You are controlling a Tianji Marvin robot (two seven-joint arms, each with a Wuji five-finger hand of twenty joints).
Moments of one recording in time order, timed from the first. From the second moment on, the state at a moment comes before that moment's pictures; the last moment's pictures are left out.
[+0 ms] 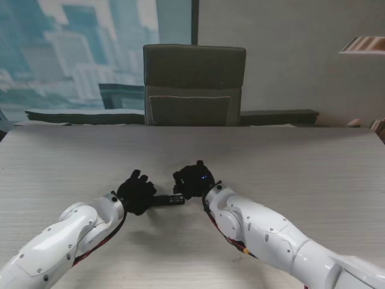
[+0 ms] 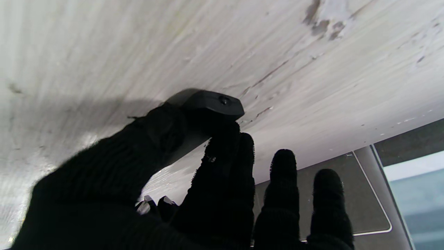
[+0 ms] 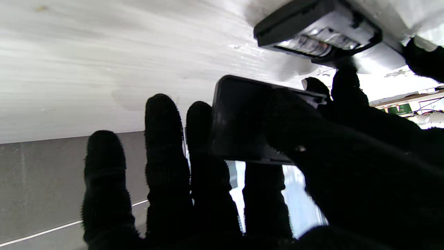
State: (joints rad) left arm 1.40 -0.98 -0.95 -1.45 1.29 -0.16 -0.04; right arm -1.02 -1.26 0.46 -0.97 -0.73 -0.10 -0.47; left_hand 0.65 -0.52 0.85 -0.12 0.61 0.30 0.82 0.33 0.58 0.15 0.43 0.33 0.35 0.25 0.34 0.37 -0.03 0.31 0.67 0.37; right_hand 0.53 -0.78 1.24 -0.33 0.86 -0.07 1.21 0.11 0.98 0.18 0.94 0.38 0.92 0.23 0.86 0.44 0.37 0.51 1.12 0.34
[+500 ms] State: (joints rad) left arm 1.40 -0.98 -0.95 -1.45 1.30 -0.16 -0.03; right arm -0.97 -1.33 0.38 -0.86 -0.68 -0.08 -0.47; left_hand 0.65 -0.53 0.87 -0.12 0.60 0.30 0.81 0.33 0.58 0.15 0.43 0.33 0.35 0.25 0.34 0.37 -0.03 0.31 0.67 0.36; right_hand 0.53 -0.78 1.24 -0.33 0.86 -0.07 1.20 0.11 0.98 0.17 0.94 0.38 0.92 0.23 0.90 0.45 0.37 0.51 1.12 0.34
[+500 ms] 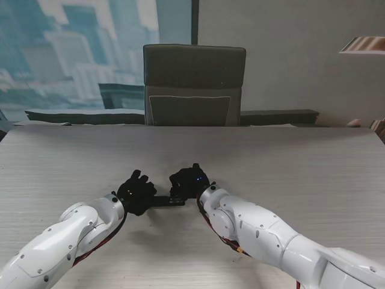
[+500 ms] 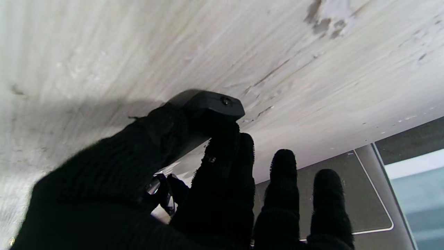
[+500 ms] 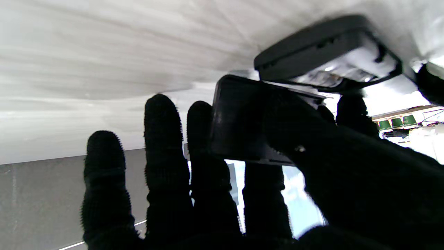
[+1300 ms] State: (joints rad) left arm 1.42 -0.98 -0.96 -1.47 1.31 -0.16 -0.04; right arm -0.94 -1.32 0.33 -0.87 -0.73 -0.03 -0.45; left_hand 0.65 -0.53 0.86 -0.11 0.59 0.30 0.81 0.33 0.58 0.15 0.43 0.33 0.35 0.25 0.34 0.37 -0.03 0.31 0.67 0.36; right_hand 0.54 -0.78 1.24 -0.33 0.86 -0.06 1.20 0.11 0.98 0.17 0.94 0.38 0.92 0.23 0.91 0.46 0.37 0.51 1.12 0.34
